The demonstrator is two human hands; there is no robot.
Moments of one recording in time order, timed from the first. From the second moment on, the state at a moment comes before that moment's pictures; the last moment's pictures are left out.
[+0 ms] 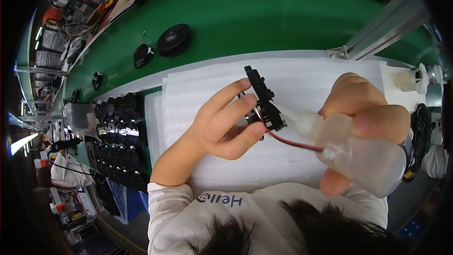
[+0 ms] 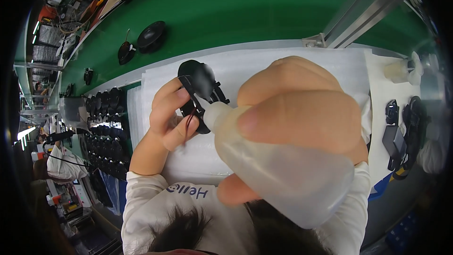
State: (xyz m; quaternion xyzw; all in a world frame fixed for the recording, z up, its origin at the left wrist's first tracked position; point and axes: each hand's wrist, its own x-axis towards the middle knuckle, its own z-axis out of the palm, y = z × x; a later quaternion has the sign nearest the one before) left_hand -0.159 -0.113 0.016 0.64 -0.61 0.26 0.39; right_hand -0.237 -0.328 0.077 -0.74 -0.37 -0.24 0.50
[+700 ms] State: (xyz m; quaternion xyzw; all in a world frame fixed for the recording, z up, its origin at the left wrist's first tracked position) left_hand -0.163 -0.117 0.019 0.66 -0.58 0.21 0.43; right_hand -0.232 -0.324 0.072 -0.74 -0.38 -0.26 0.48
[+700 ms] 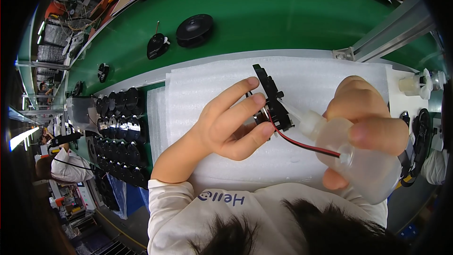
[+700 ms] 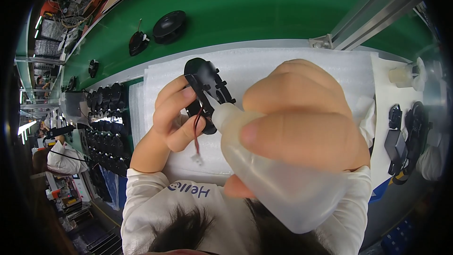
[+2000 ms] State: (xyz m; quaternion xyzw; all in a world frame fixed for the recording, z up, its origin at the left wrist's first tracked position) left_hand -0.155 -0.115 0.008 0.64 -0.56 0.24 0.47; right_hand -0.233 -0.310 0.050 -0.70 -0.43 -0.39 0.41
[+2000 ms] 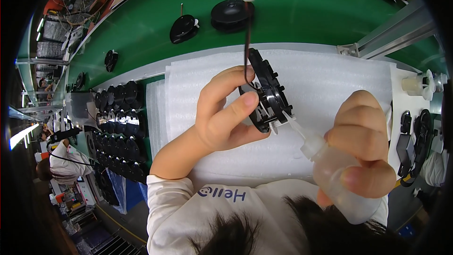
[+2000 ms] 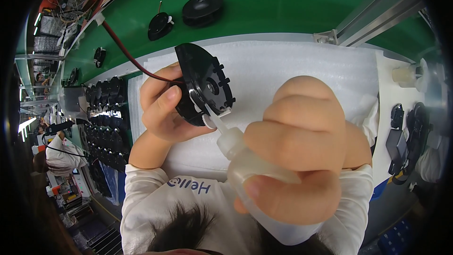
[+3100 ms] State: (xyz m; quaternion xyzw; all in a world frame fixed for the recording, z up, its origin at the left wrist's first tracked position) left_hand -0.173 -0.113 0.018 0.56 -0.31 -0.14 0.75; right_hand -0.232 -0.305 0.043 -0.69 -0.43 -0.42 0.40
